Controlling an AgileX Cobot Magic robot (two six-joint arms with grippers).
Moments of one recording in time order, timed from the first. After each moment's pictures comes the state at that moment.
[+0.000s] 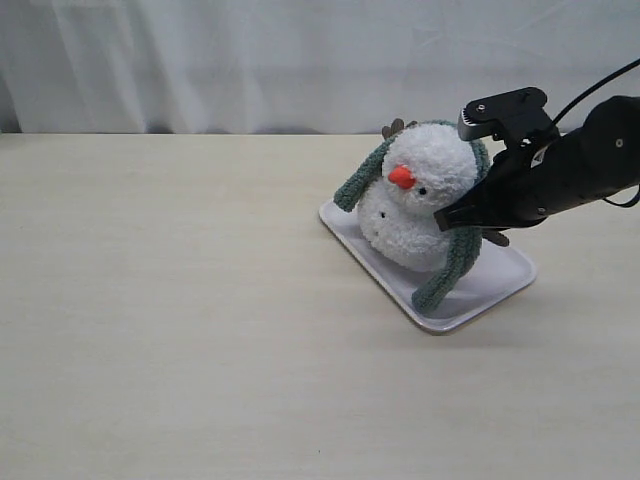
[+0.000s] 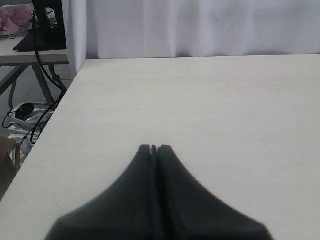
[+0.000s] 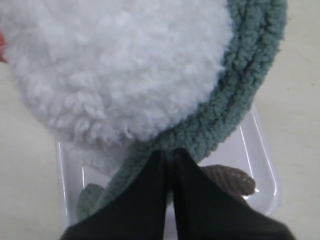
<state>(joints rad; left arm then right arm) 0.06 0.00 0.00 -0.03 0.36 0.08 0.21 1.69 -1.01 0.04 0.35 -0.17</state>
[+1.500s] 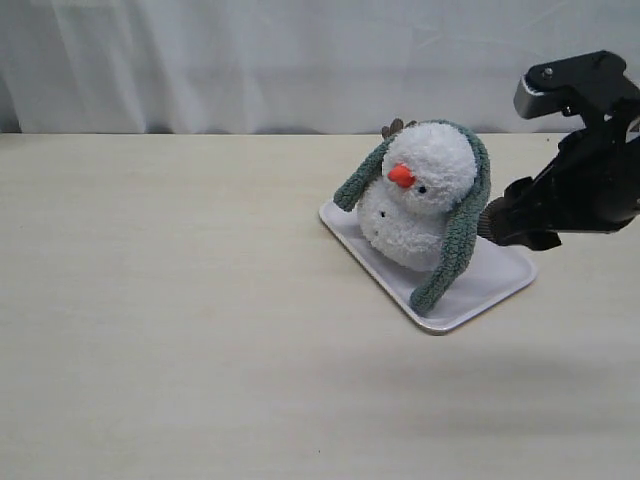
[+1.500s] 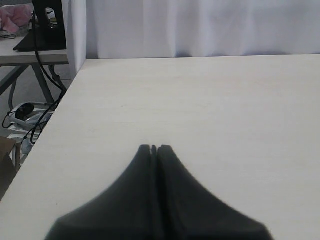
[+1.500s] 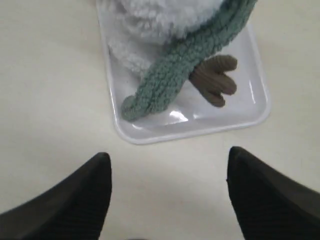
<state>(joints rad) 0.06 0.00 0.00 -0.03 0.36 0.08 0.22 1.36 -0.97 0.07 0.74 -0.18</state>
